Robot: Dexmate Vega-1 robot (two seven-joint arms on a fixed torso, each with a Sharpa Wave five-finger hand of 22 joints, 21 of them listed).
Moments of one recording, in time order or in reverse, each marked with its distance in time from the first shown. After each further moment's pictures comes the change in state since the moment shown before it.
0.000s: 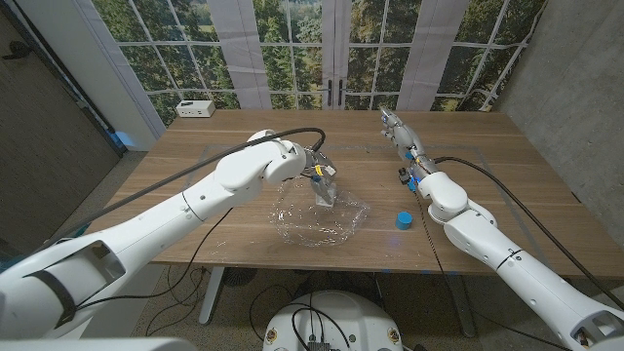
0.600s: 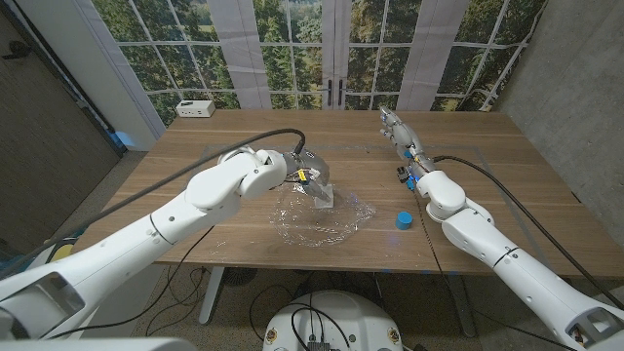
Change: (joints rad) left arm 0.201 0.117 -0.151 -0.164 -0.036 0.081 0.253; left_hand 0.036 0.000 0.025 -0.045 0.011 0.005 -0.047 -0.003 -0.043 -0.030 -0.027 -0.016 -0.017 -0.006 -0.009 -0.013 -0.018 0.000 0.011 -0.022 0.000; right arm 0.016 0.013 -0.007 0.018 0.002 0.007 0.004; right_hand -0.006 0.006 0.000 0.008 0.000 0.002 -0.009 0.000 0.000 0.000 0.000 0.000 0.000 0.000 0.000 0.000 0.000 0.000 0.000 0.000 0.000
